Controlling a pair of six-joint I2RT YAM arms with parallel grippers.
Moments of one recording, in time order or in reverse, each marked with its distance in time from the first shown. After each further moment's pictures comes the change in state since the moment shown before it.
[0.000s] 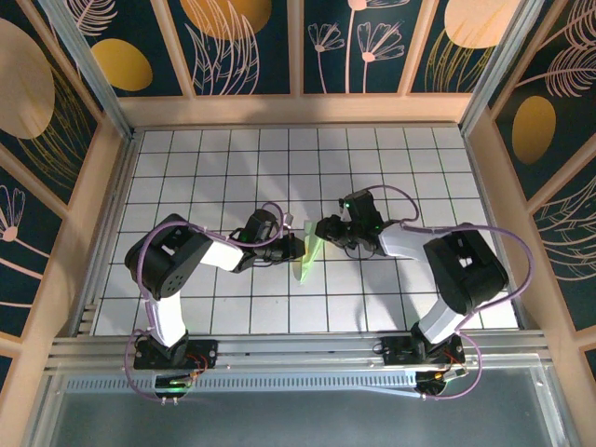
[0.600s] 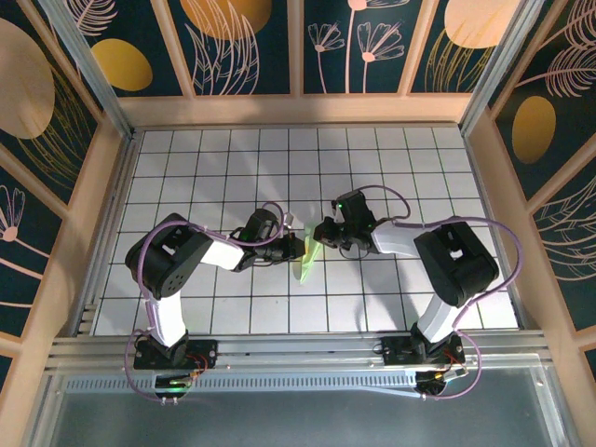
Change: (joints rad) left arm 0.001 0.006 0.011 -0.016 0.002 0.000; right arm 0.032 0.092 0.043 -0.008 -0.013 -0.019
